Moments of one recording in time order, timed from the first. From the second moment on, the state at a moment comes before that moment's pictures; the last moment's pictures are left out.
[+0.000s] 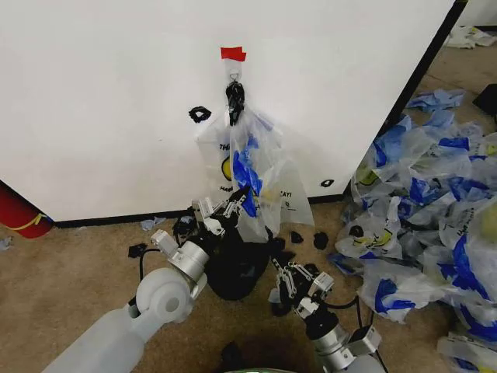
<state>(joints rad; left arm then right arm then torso) 0.99 -0.92 0.03 -2.07 -1.14 -0.13 -0.08 -1.38 0.88 -0.10 2.08 0.63 0.59 0.01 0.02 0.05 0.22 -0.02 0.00</state>
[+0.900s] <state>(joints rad) 1.10 -0.88 -0.10 -2.18 -1.13 -0.17 -0.09 -1.37 0.89 -0.10 2.05 0.63 0.60 0.01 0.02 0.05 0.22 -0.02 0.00</state>
